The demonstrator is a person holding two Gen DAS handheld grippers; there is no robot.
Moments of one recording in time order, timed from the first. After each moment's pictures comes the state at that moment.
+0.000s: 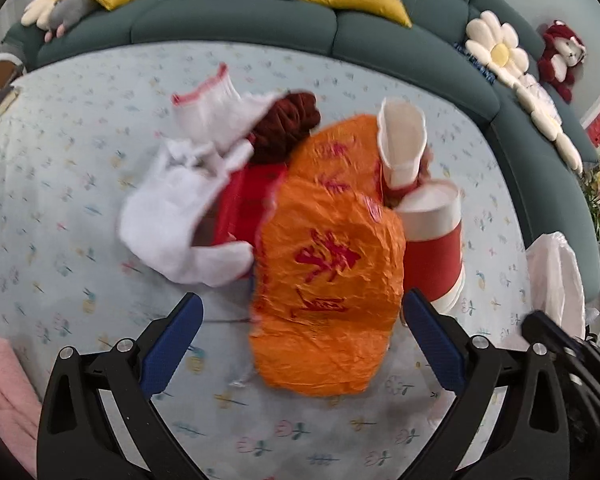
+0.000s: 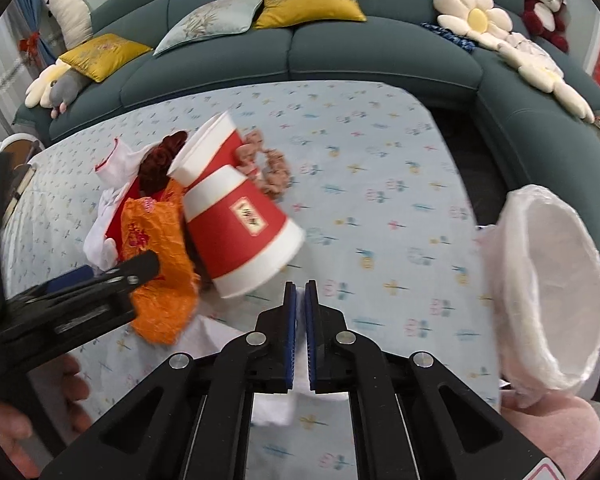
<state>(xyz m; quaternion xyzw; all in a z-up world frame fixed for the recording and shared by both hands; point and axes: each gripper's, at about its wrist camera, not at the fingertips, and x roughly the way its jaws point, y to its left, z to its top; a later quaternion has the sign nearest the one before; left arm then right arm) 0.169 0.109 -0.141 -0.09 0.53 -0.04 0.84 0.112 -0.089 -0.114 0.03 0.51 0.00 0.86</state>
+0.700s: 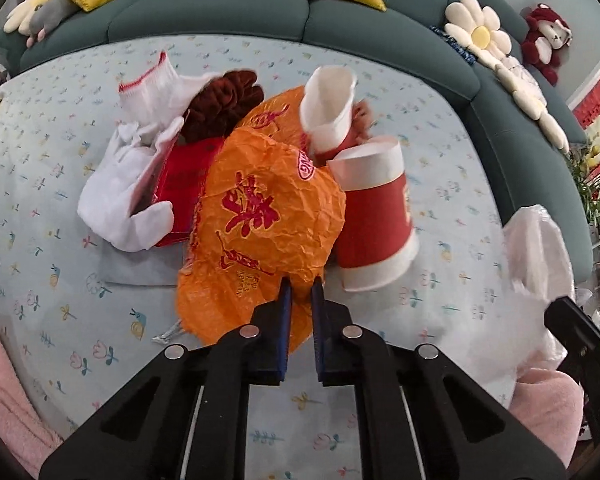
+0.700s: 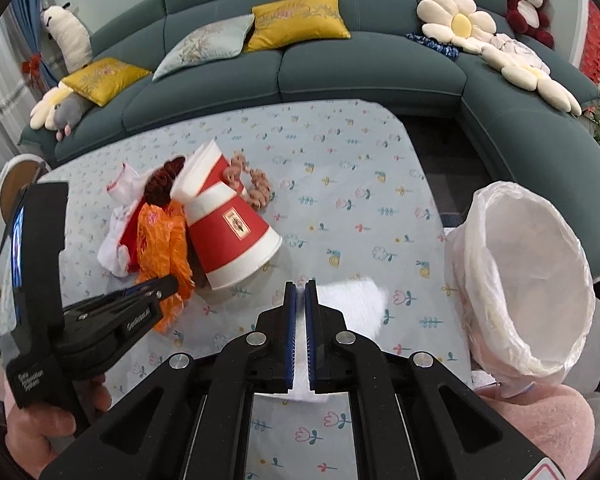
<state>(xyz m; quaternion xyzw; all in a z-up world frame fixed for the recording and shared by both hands) 0.149 0.066 -0.135 -0.08 0.53 -0.07 0.84 0.081 -0.120 -0.082 0.06 0.47 0.01 0.88</state>
